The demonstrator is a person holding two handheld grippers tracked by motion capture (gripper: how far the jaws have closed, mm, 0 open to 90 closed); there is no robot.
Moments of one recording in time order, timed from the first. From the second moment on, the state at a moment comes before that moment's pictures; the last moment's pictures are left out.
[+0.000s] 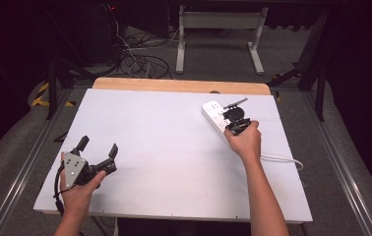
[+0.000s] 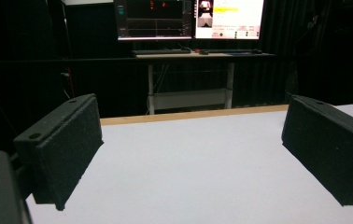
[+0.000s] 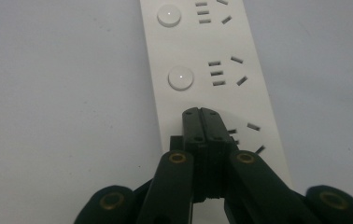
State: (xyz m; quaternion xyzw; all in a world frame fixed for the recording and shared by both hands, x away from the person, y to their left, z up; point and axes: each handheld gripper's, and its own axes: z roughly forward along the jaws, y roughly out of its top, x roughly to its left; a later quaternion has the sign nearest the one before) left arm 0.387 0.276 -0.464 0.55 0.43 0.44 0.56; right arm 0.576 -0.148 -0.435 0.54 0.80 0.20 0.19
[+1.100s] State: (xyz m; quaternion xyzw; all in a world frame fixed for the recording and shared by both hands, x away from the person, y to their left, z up) left arm 0.388 0.275 -0.466 0.56 0.43 0.44 0.56; right arm 0.579 -0.137 -0.435 0.54 0.80 0.16 0.20
